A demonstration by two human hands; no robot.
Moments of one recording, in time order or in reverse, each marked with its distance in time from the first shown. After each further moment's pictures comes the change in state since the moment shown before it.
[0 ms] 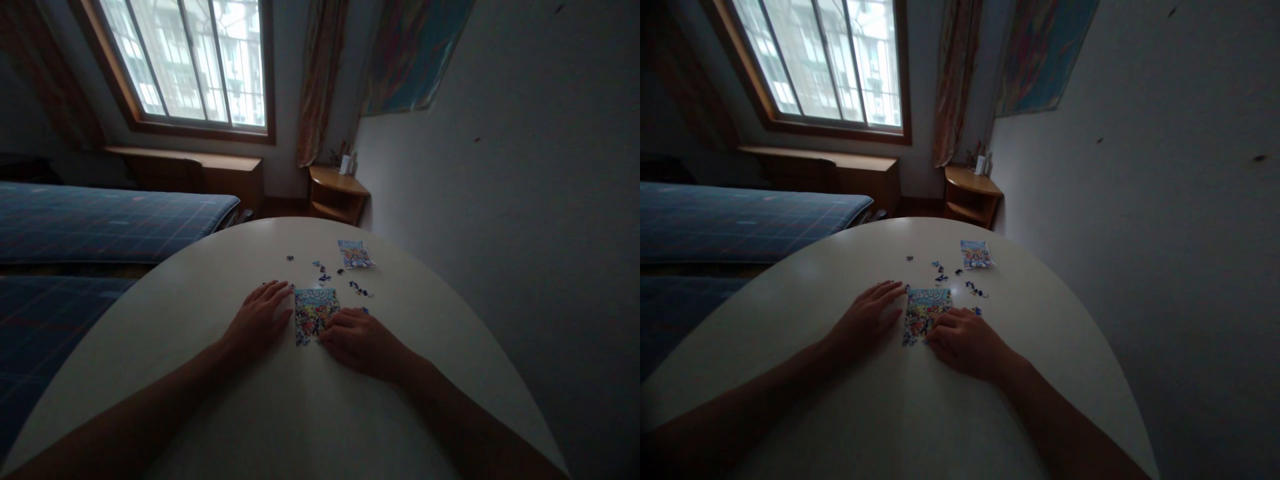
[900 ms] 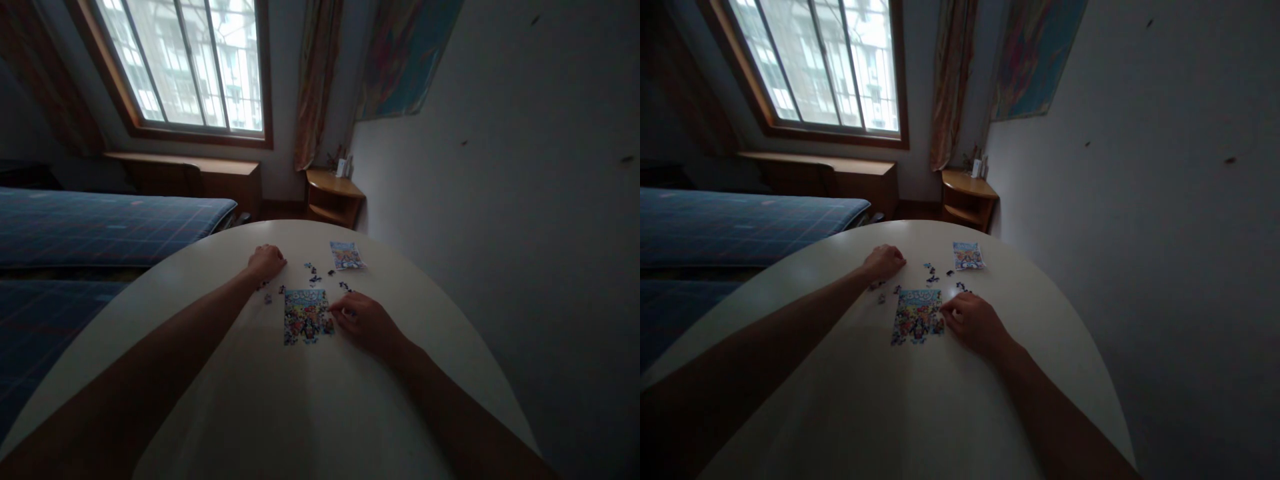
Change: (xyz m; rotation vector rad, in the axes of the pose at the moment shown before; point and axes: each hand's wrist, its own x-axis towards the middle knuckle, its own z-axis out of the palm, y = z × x) left_hand 0.141 -0.037 0.001 0.128 -0.189 -0.381; right_hand -0.008 0.029 -0.004 0.083 0.162 0.401
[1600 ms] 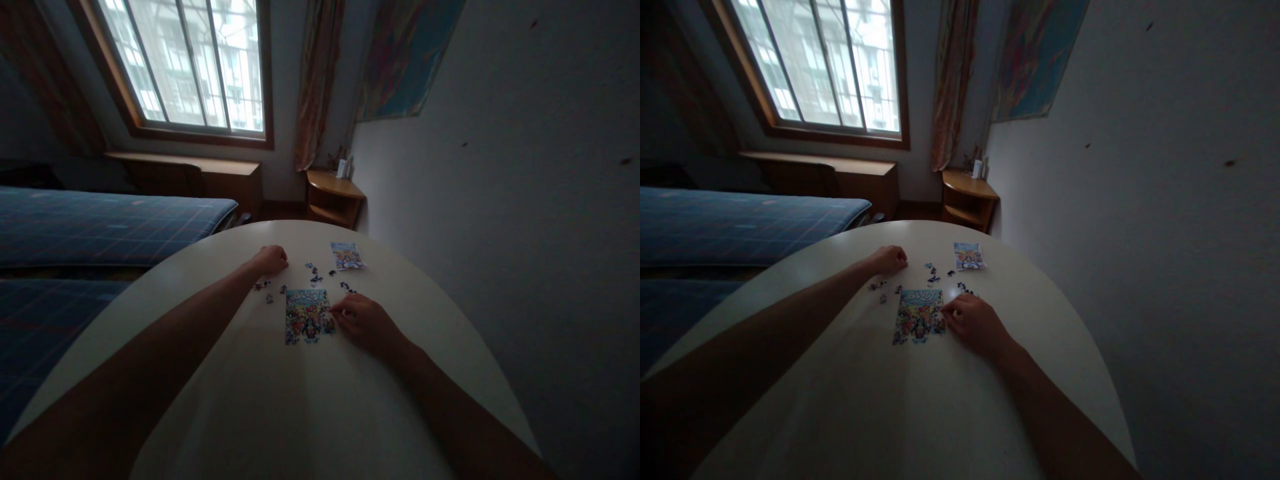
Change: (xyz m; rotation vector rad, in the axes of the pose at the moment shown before) left_hand 0.017 -0.005 -0.002 -0.055 -0.157 0.116; right_hand -0.001 0.004 0.003 -0.012 -0.016 -0.003
